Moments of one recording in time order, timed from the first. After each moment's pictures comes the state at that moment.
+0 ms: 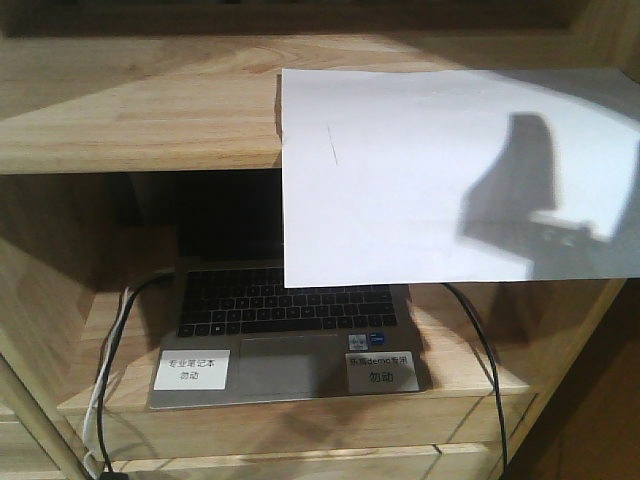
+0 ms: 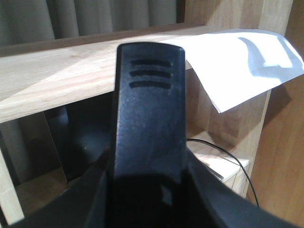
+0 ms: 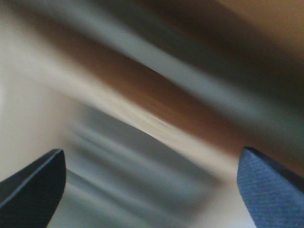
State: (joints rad) left arm -0.56 0.22 -0.77 -0.04 0.77 0.02; right arm -0.01 0.69 -1.10 -0.20 0.27 1.48
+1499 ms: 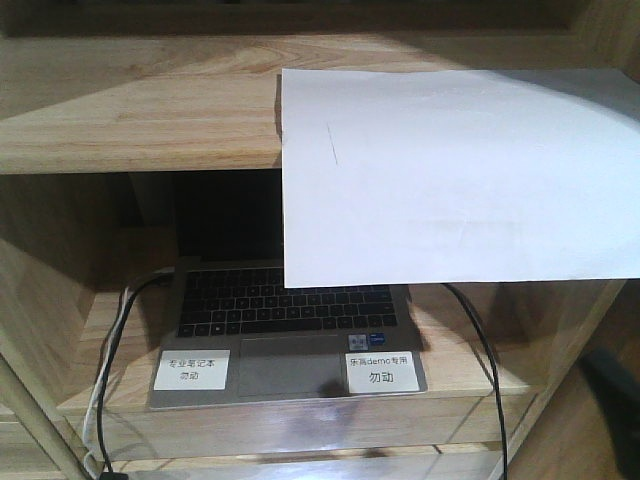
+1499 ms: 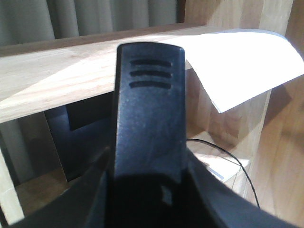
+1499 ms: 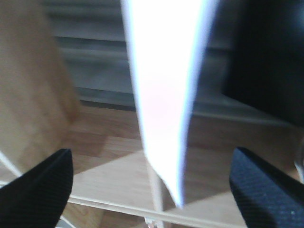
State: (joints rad) left arm -0.56 0.22 -0.77 -0.04 0.77 0.02; right arm 0.46 0.22 -0.13 -0.19 -0.19 1.73
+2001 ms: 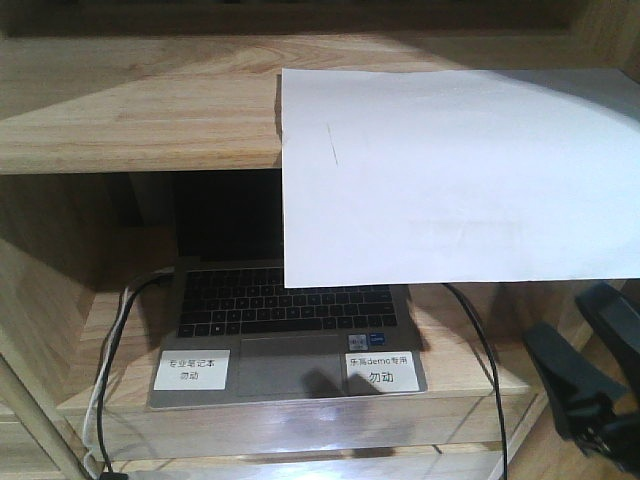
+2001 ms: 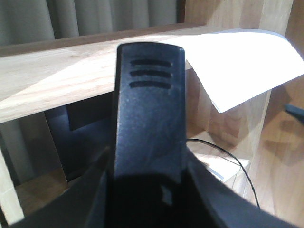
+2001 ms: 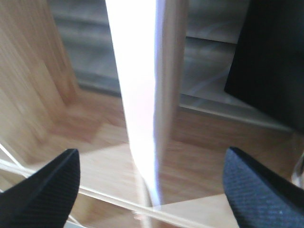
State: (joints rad) left arm -0.56 0.22 -0.77 -0.04 0.77 0.02; right arm 0.46 0.67 0.00 -0.14 -0.86 1.50
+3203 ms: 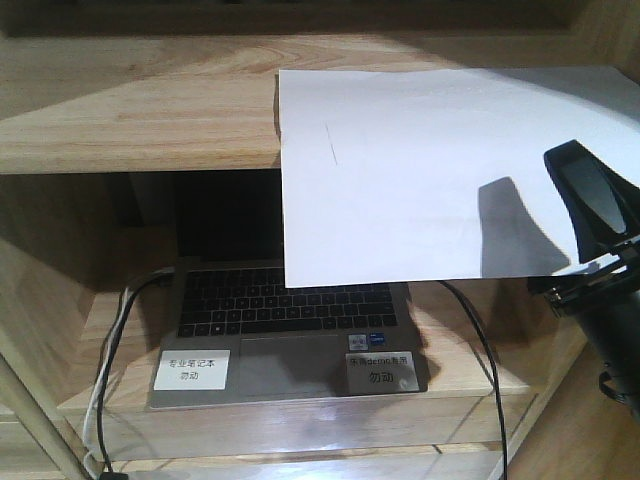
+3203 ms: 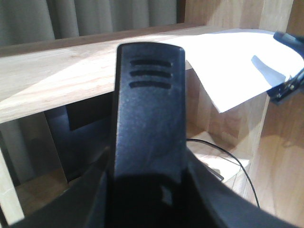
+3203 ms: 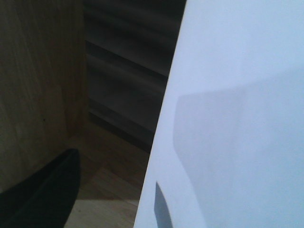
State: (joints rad) left arm -0.56 0.22 -0.77 -0.04 0.76 0.02; right arm 0.46 1.07 -0.24 0.03 -1.15 1.22
